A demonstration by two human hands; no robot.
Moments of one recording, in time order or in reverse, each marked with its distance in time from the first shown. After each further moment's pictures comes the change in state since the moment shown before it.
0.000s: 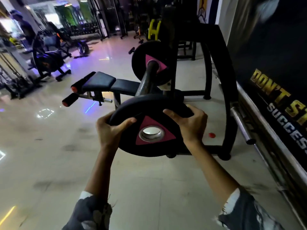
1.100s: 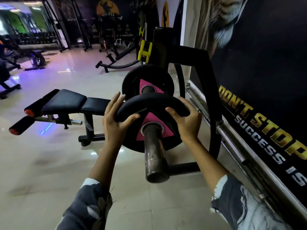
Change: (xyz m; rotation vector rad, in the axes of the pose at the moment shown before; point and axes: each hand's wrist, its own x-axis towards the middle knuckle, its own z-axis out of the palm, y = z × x) left_hand 0.183 -0.096 0.041 0.011 -0.147 0.333; right_hand 0.111 0.032 0.118 -0.050 0.114 -0.049
